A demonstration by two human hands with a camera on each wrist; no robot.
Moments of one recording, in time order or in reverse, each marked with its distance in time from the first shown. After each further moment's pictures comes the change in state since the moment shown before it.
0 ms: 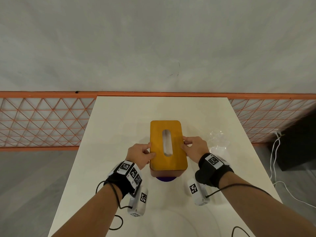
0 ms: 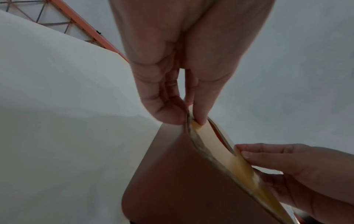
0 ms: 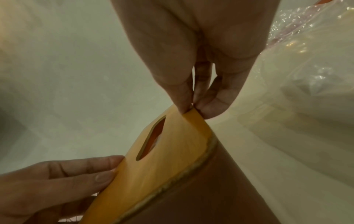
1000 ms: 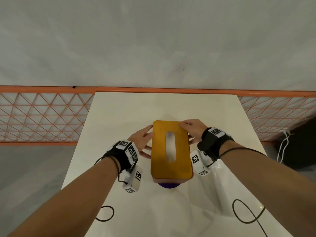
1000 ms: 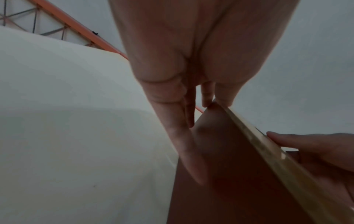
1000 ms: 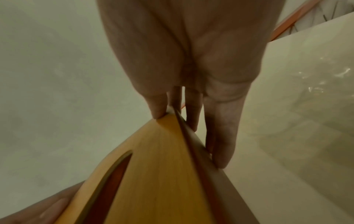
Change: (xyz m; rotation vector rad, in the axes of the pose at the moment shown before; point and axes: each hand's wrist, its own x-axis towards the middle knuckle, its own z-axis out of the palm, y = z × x) left_hand 0.069 0.024 -0.025 -0.204 -0.277 -0.205; right_hand 0.094 -0.036 -0.009 0.208 -0.306 0.261
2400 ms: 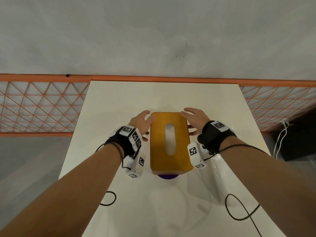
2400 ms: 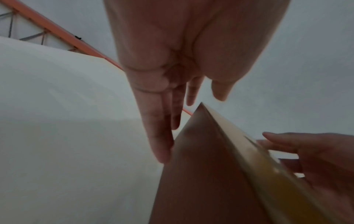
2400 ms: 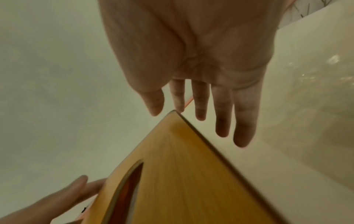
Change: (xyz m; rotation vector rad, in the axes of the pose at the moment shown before) left_hand 0.015 0.013 0.005 0.162 0.196 0.056; right_hand -0.002 0.006 0.000 0.030 0.130 -0.043
